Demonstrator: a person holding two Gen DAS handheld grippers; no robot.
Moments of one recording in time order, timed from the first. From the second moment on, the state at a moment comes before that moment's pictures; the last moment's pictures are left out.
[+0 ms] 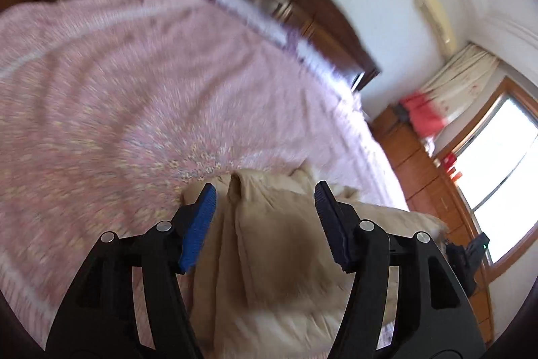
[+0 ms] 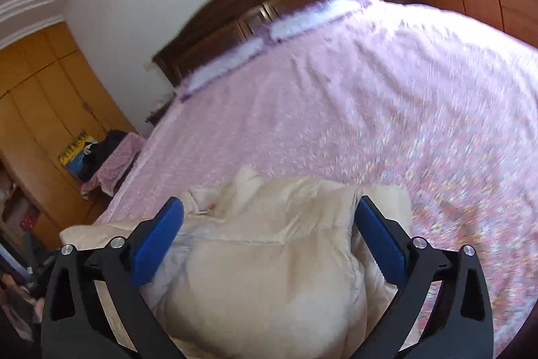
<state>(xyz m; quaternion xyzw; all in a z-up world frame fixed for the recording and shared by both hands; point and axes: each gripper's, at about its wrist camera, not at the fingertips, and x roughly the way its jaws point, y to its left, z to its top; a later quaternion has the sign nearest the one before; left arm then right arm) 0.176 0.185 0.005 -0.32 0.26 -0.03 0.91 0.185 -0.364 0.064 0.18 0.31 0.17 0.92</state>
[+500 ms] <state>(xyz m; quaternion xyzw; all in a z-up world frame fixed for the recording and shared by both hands) 0.133 0.079 -0.025 -0.21 0.31 -0.02 0.93 0.061 -0.324 0.066 0.03 0.29 0.17 0.94</state>
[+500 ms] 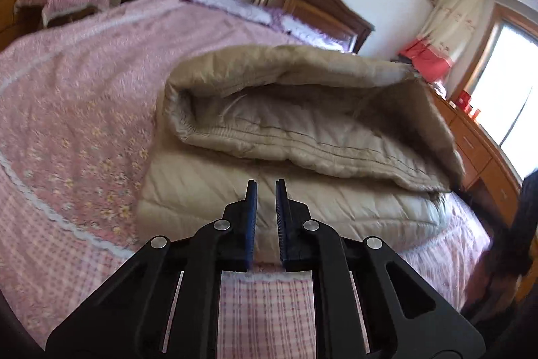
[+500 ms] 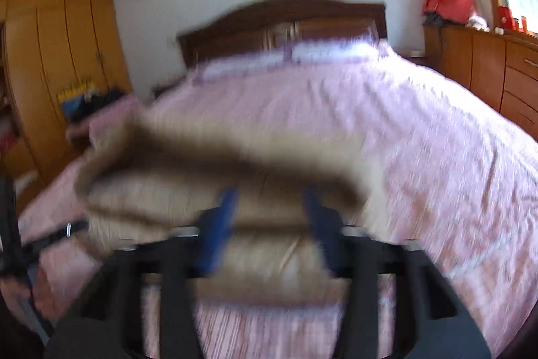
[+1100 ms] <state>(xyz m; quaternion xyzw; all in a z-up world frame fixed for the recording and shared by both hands) 0.233 0.104 0.023 -0.14 0.28 0.04 0.95 0.196 -0.315 0.055 0.00 0.38 0.13 0.92</state>
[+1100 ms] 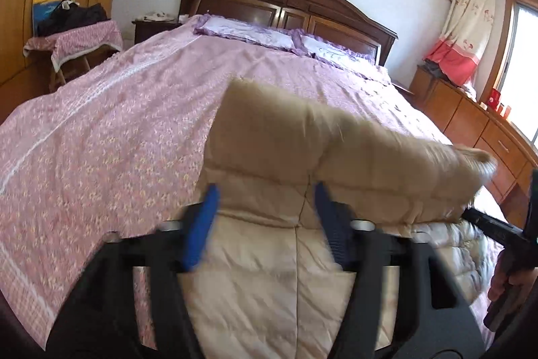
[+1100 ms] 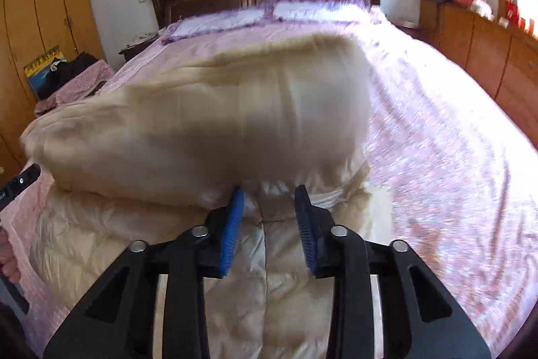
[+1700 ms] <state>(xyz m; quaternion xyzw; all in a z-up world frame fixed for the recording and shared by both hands) 0.245 0.103 -0.043 -0.10 0.34 0.07 0.93 0.204 -0.304 0.005 -0.01 0.38 0.14 0.91</state>
